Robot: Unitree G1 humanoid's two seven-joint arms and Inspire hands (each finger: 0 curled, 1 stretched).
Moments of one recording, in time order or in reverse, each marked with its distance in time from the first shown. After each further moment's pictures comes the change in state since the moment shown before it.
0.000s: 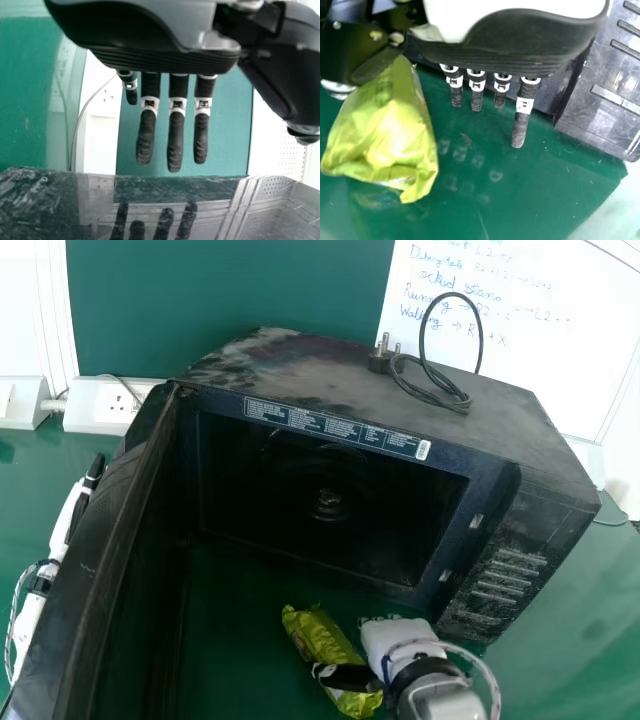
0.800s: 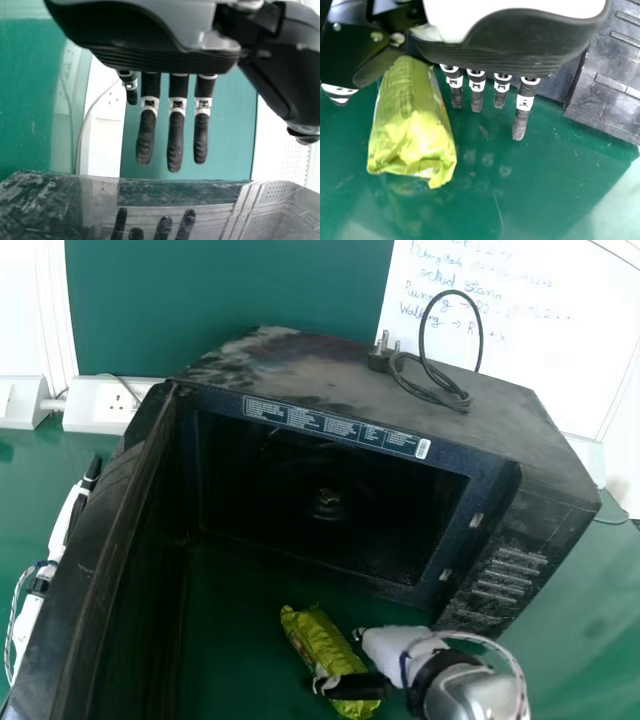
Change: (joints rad) left arm -0.002 0.000 0.005 0.011 -0.009 -0.001 -0.003; right arm -0.094 -0.160 -0.012 -0.089 0.259 0.155 0.205
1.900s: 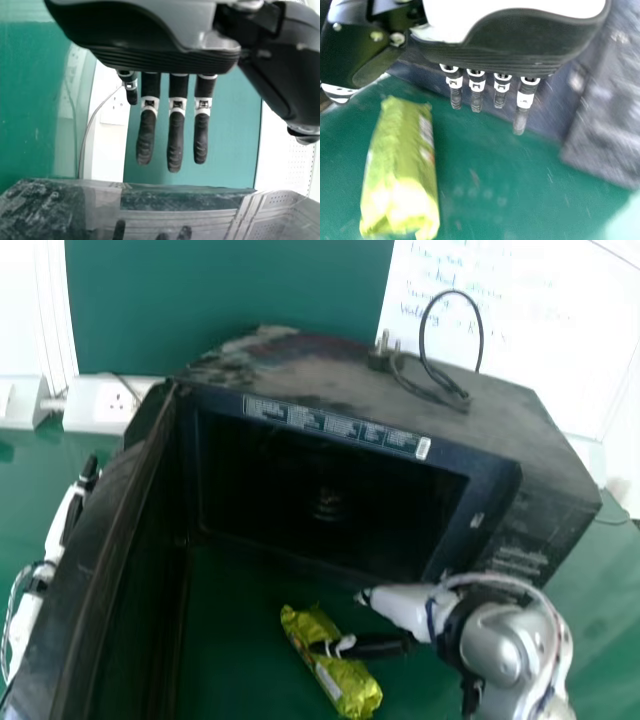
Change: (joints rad) left arm 0.001 0.010 0.002 0.015 -0.016 0.024 0.000; right arm -0.207 -0.349 0.041 0.027 0.388 0.261 -0.052
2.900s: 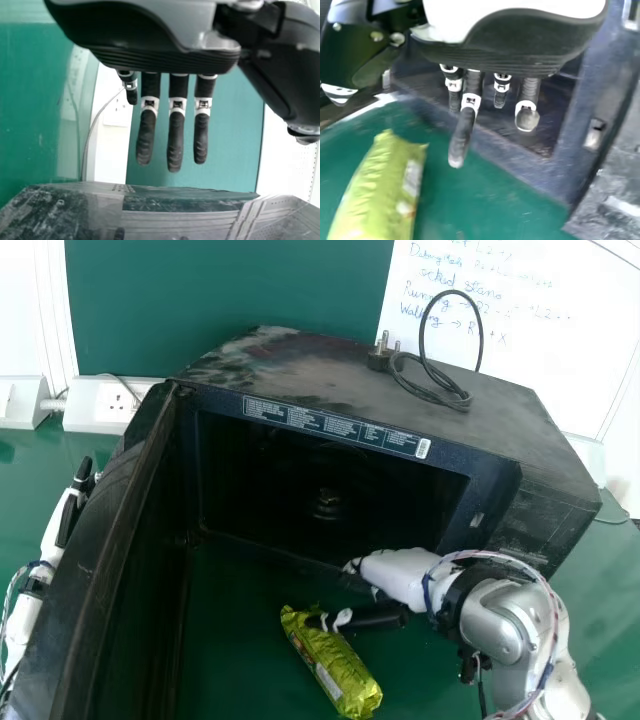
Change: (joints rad) left arm -0.003 0.030 0.008 0.024 -0.025 0.007 -0.013; right arm -0.112 -0.086 0.020 0.173 0.227 -0.201 -0.321
